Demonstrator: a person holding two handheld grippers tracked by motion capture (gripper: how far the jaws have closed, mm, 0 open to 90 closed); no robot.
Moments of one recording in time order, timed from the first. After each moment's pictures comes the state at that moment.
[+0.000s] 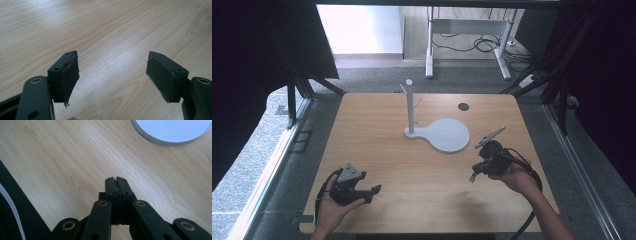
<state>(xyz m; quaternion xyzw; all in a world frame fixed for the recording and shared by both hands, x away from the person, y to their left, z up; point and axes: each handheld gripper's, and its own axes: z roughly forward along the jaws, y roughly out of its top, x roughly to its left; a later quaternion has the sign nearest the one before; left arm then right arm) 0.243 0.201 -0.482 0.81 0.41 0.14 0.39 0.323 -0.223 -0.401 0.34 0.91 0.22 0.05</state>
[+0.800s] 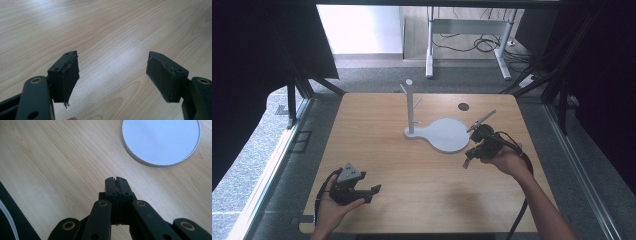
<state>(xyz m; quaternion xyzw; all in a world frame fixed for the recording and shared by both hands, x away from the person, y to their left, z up) 0.243 0.202 -0.482 0.81 0.42 0.14 0.39 0.359 -0.202 -0.381 0.34 0.91 0.22 0.05</state>
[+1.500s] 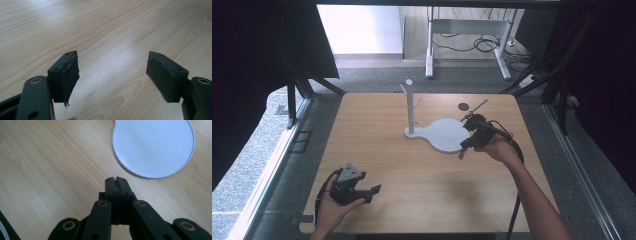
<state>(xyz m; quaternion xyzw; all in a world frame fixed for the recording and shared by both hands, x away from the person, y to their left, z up) 0.244 0.202 -0.484 0.81 0.42 0.14 0.38 0.398 -0.188 -0.387 0.35 0.91 0.21 0.05</state>
